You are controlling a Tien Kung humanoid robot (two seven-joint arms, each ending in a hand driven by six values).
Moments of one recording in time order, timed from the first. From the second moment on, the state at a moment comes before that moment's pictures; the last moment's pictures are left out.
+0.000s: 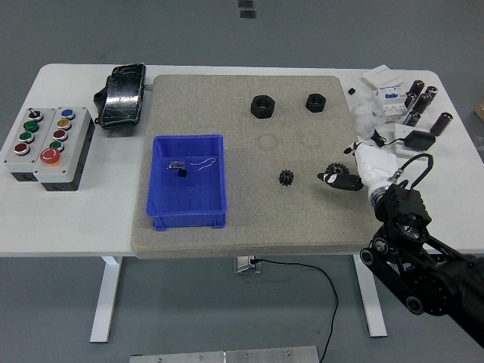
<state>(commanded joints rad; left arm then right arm) -0.02 0.10 -1.63 -0.18 1.55 0.05 0.25 0.41 -0.24 0.91 1.18 -2.18 -0.17 -0.58</state>
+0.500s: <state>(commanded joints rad) -0.02 0.10 -1.63 -0.18 1.56 0.05 0.26 0.46 -0.23 0.83 1.07 -2.13 -0.20 -0.57</state>
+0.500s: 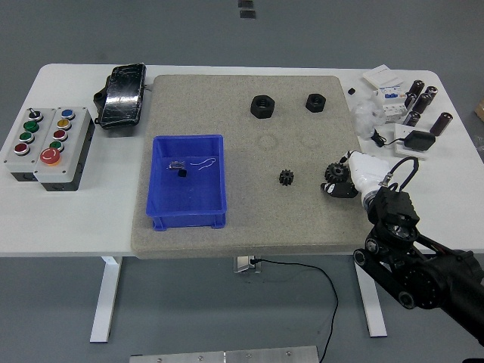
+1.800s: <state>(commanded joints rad) -0.02 0.09 -1.64 -0.18 1.58 0.05 0.26 0.62 -0.14 0.52 1.30 -2.07 -0.40 -0.52</state>
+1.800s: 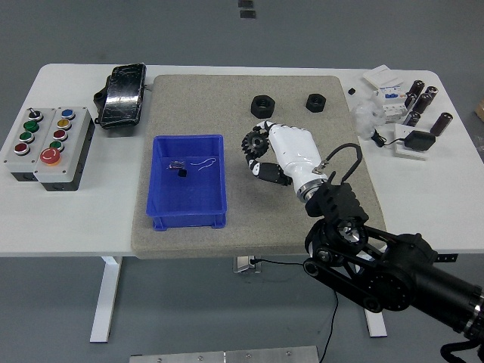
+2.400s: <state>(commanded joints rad) -0.02 0.09 -1.64 -0.18 1.58 0.04 0.26 0.67 -0.09 0.37 1.29 -2.04 -0.33 -0.55</state>
